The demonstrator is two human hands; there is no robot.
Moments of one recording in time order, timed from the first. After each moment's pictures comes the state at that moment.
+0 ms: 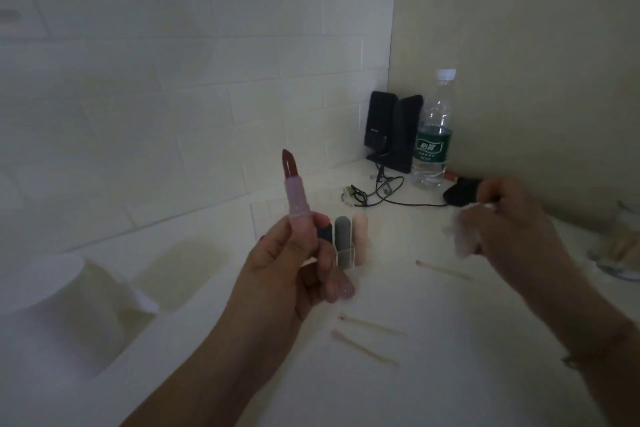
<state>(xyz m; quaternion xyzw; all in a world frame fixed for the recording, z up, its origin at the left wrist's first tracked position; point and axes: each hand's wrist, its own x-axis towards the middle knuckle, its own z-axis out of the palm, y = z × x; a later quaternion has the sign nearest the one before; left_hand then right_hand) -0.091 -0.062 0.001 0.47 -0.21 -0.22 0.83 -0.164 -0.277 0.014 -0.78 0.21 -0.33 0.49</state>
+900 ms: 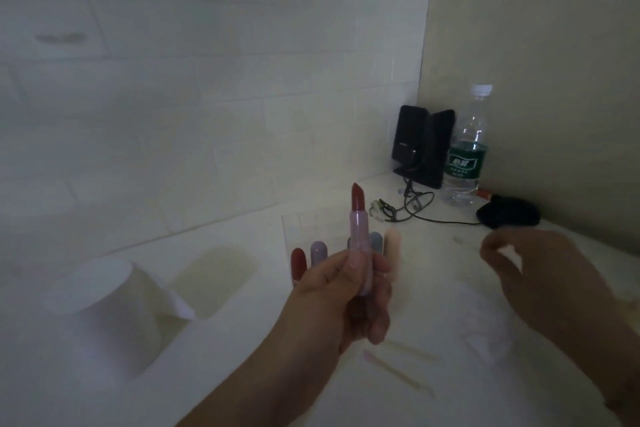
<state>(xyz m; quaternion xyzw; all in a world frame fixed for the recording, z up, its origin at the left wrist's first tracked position) -0.095 -0.058 -0.003 0.51 -0.23 -0.26 0.79 -0.155 -0.294 -0.011 -0.93 0.22 -0.28 0.13</state>
